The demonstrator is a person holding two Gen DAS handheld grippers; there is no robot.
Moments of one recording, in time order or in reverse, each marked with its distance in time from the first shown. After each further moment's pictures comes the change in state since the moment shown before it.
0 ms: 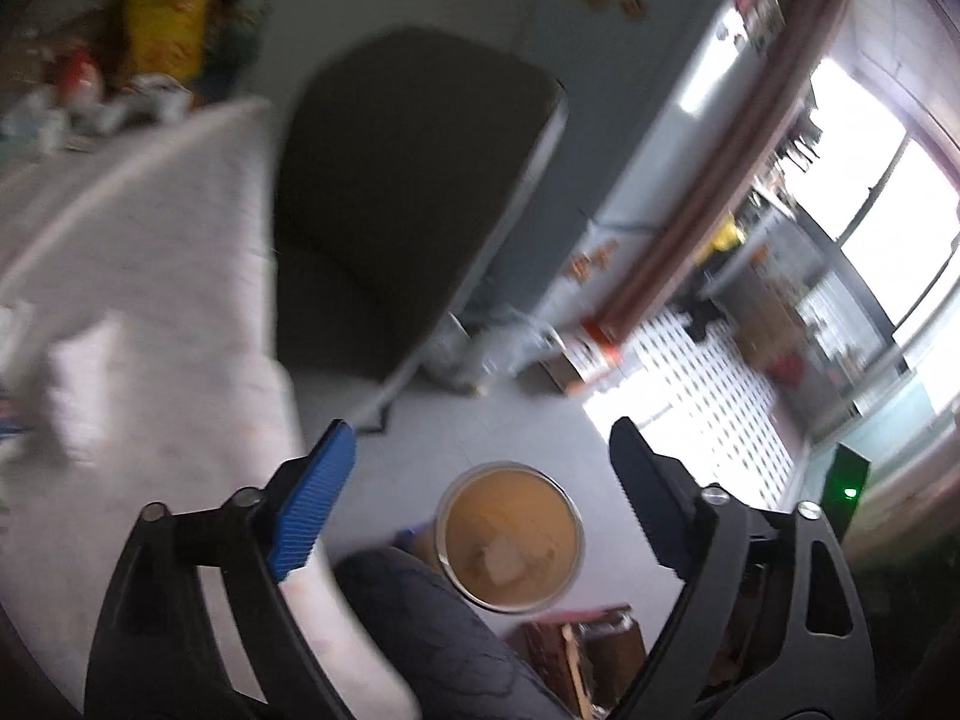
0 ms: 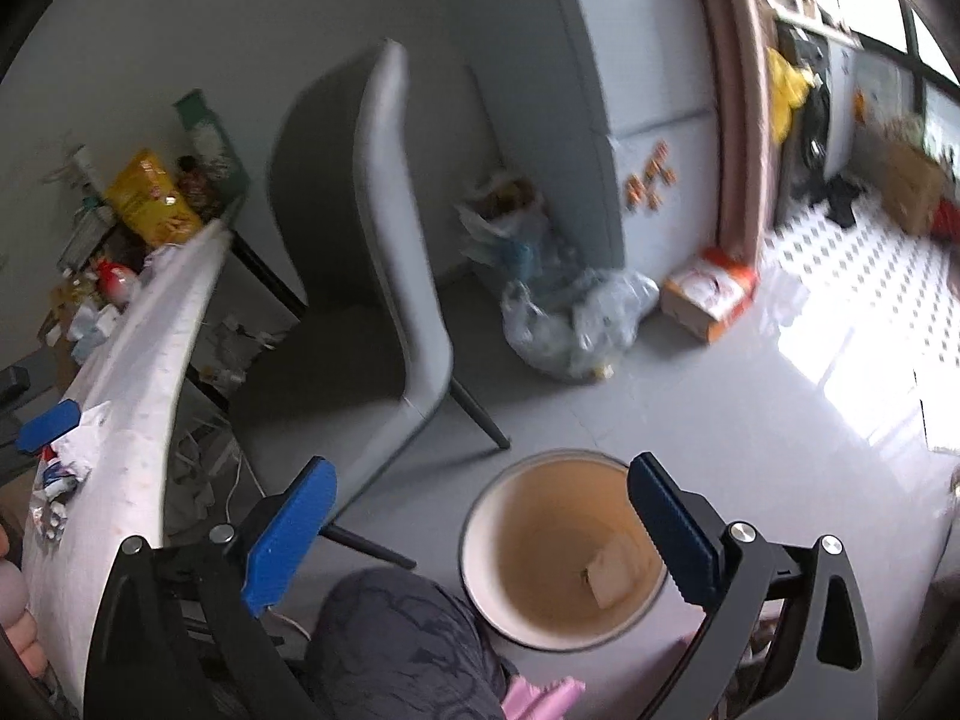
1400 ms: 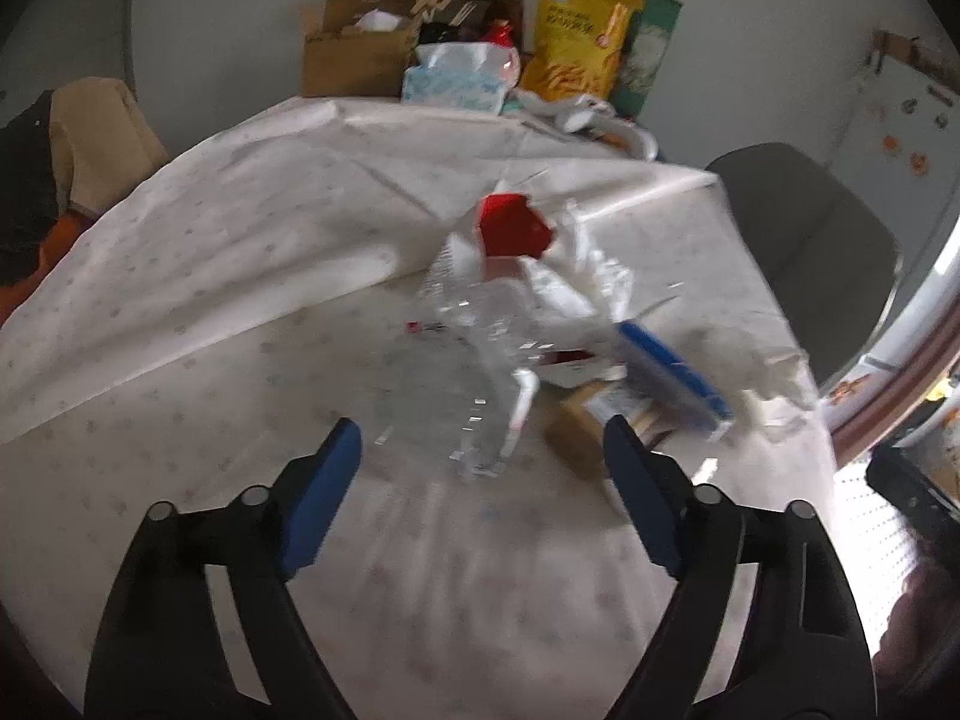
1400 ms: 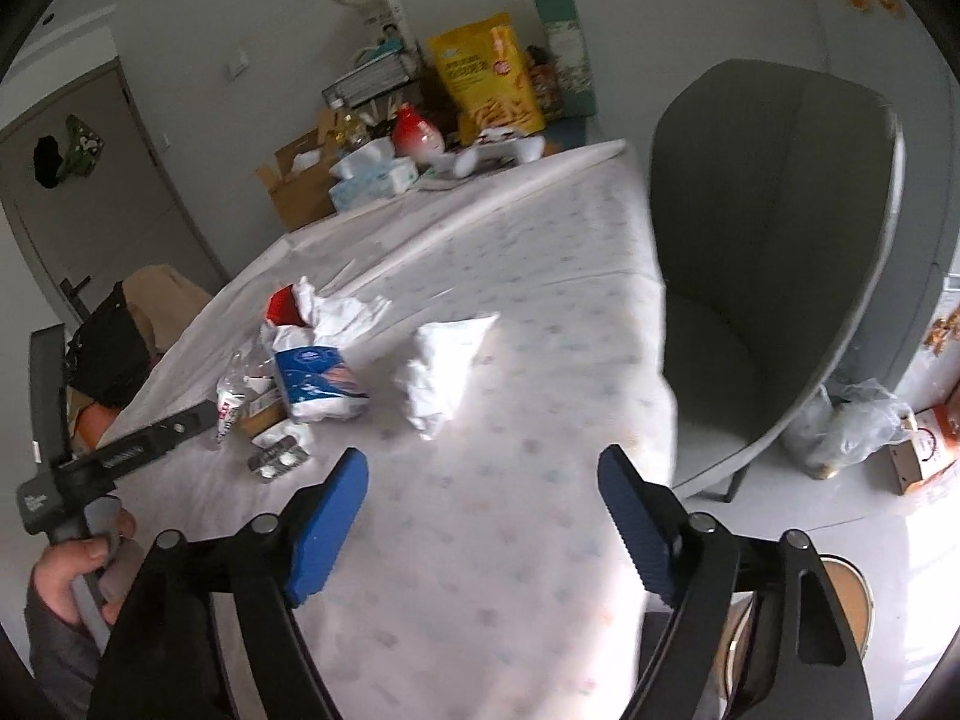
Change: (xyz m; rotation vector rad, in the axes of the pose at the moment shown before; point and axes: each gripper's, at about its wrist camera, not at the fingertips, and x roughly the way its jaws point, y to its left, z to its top) left arm -0.139 0.280 -0.077 -0.325 -0.117 0.539; right arm 0.019 0.305 -0.035 -0.440 0.150 0.454
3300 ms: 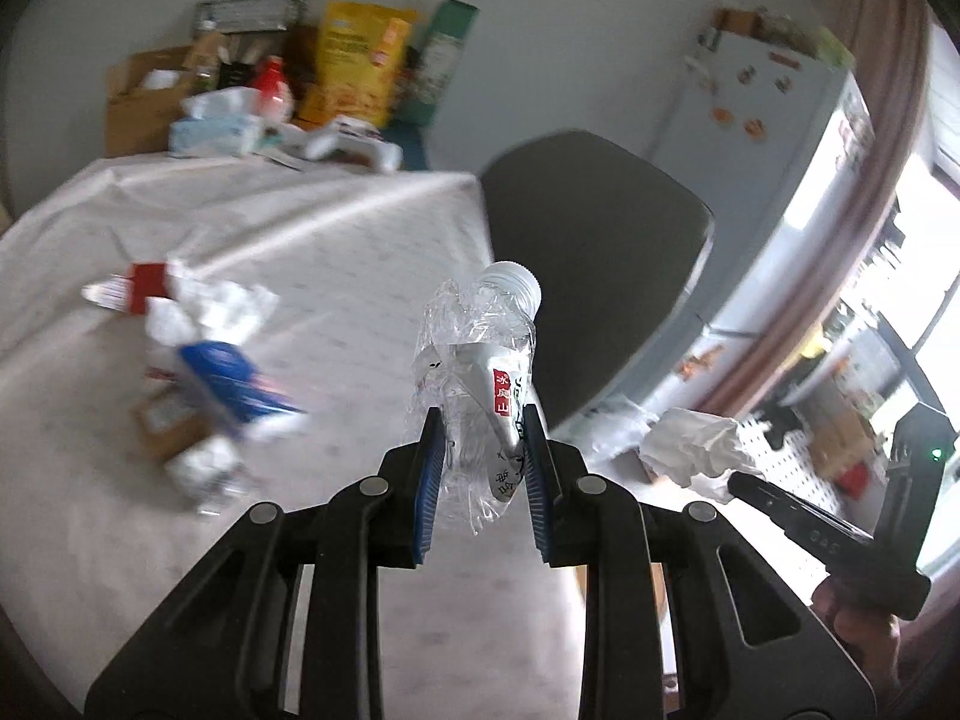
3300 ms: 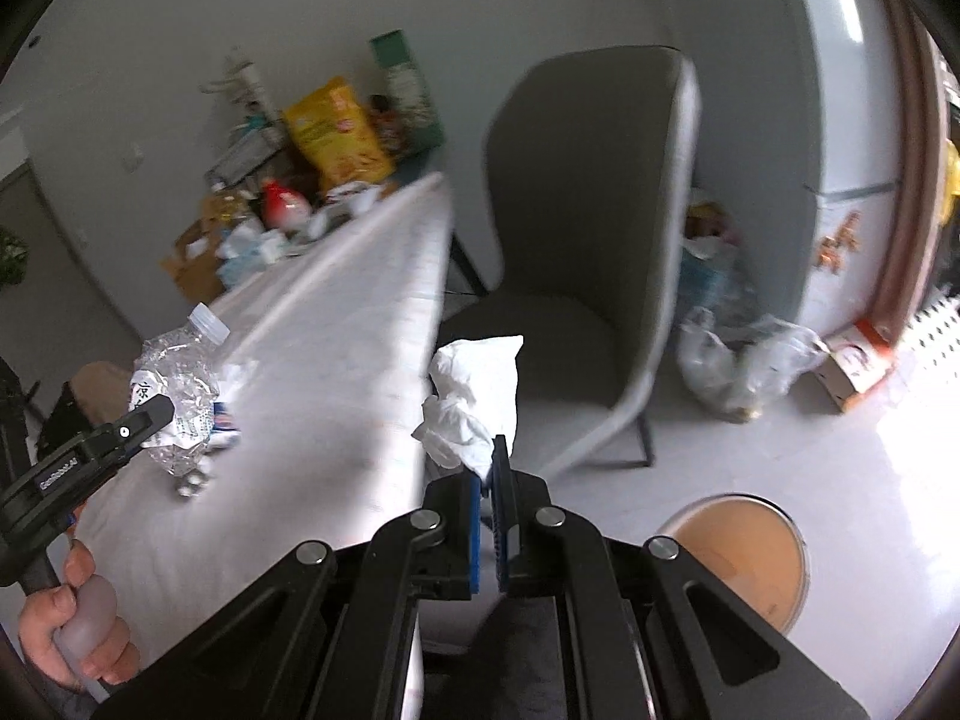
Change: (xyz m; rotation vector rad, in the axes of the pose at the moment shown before) left arm -0.041 -0.187 -0.015 0.136 -0.047 -0.364; right arm -0.106 -0.136 -0.032 0.245 -0.069 -0.204
